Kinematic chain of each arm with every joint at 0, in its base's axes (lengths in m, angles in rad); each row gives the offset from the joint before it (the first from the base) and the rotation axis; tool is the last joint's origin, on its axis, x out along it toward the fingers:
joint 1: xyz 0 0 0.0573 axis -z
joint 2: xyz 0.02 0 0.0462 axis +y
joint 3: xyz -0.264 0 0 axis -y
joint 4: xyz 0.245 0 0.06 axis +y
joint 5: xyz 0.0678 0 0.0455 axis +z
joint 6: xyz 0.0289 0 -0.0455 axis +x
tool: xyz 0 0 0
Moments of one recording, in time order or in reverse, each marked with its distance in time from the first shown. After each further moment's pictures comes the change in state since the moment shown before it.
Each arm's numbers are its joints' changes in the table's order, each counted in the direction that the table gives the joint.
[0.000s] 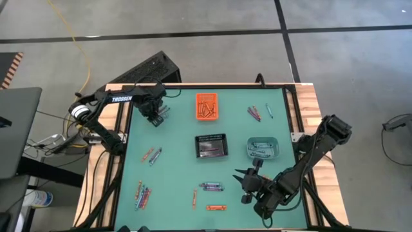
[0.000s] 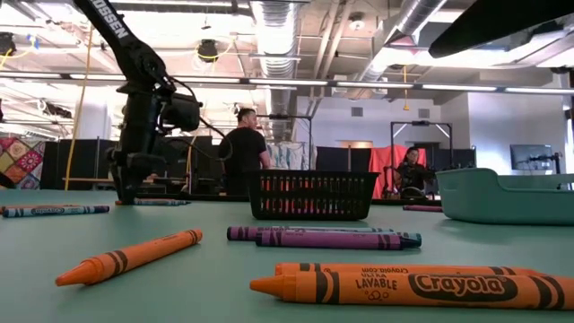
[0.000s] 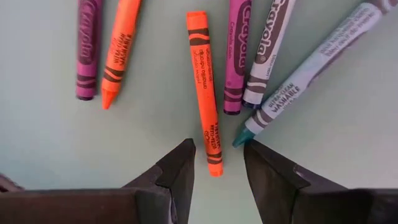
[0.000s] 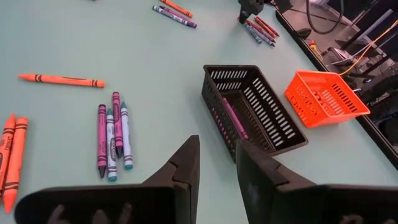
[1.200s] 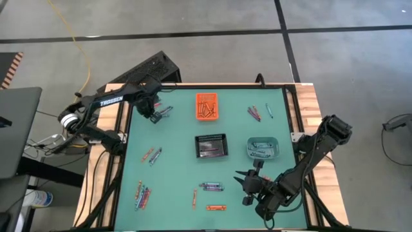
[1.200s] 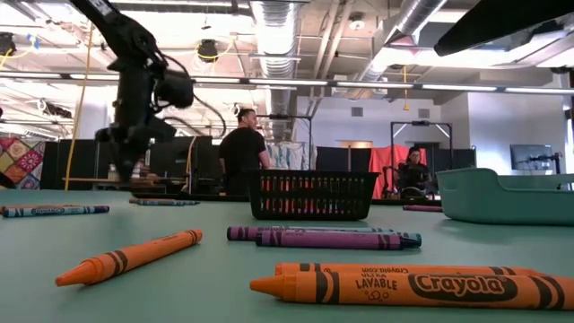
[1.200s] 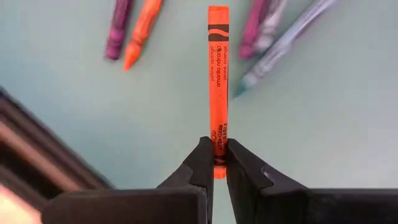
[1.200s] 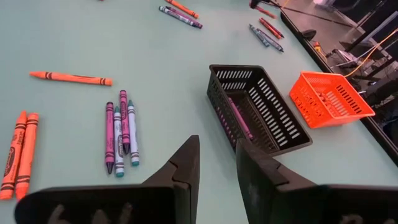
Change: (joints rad) left arm -0.005 -0.161 0.046 0.136 -0.082 -0.112; right arm -0.017 -0.001 0.000 -0.004 0.006 -0.003
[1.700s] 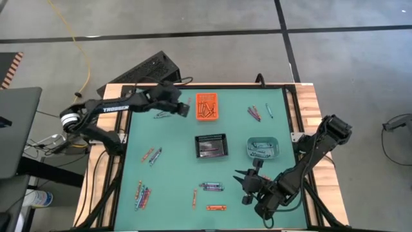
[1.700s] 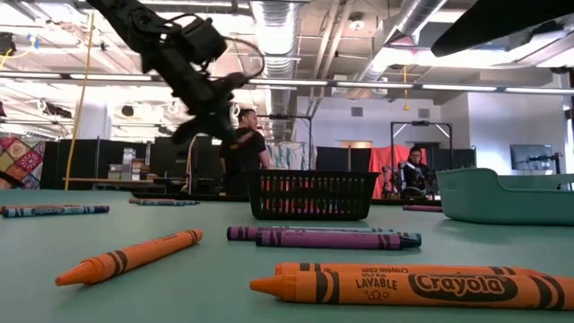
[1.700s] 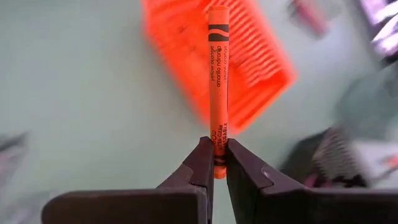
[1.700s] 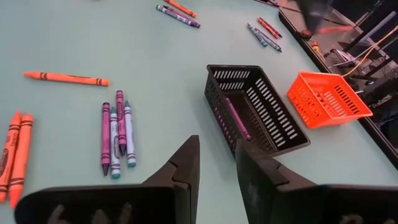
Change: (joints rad) left arm 0.285 0.004 0.003 -0.735 -0.229 -0.548; right arm 0.011 0.000 0.000 0.000 -0.001 -0.008
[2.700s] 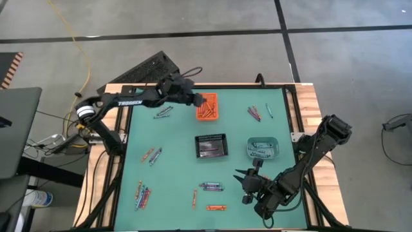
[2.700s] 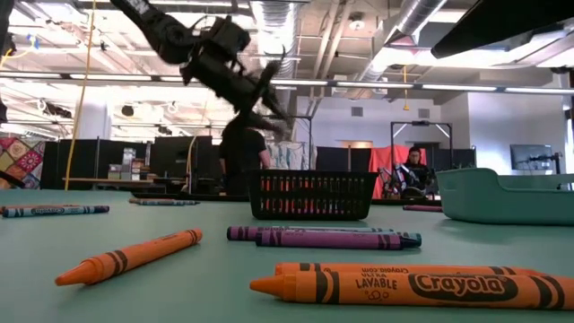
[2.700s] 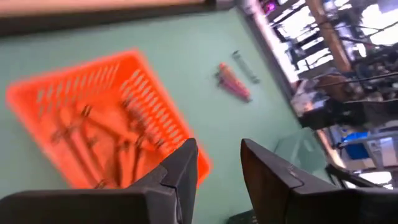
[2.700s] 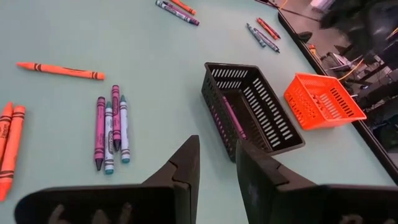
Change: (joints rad) left arm 0.017 0.204 0.169 -0.293 -0.071 -0.102; right arm 0.004 0.000 0.000 0.015 -0.002 -0.026
